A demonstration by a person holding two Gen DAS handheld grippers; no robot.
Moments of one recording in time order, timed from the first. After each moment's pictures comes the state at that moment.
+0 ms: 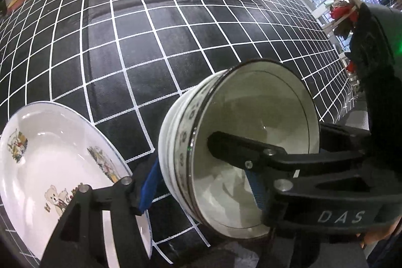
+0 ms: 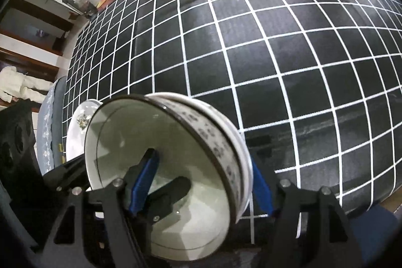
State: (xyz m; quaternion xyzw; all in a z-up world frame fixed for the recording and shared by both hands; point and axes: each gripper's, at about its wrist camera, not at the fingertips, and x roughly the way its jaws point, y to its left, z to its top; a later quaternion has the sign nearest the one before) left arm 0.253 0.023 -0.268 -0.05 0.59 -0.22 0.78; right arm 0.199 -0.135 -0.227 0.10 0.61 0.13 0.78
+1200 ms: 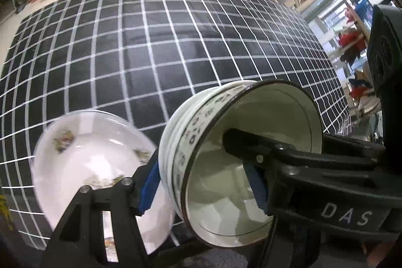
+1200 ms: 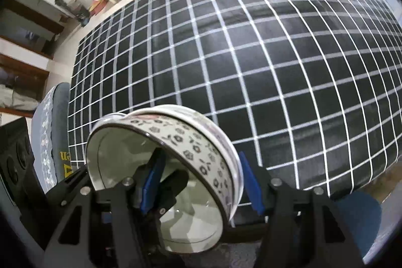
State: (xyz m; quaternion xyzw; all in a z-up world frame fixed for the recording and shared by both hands) left arm 0.254 0.074 -0.212 -0.09 0.56 -0.17 0.80; right arm 0.211 -0.076 -0.170 0.08 0.61 0.09 0.79
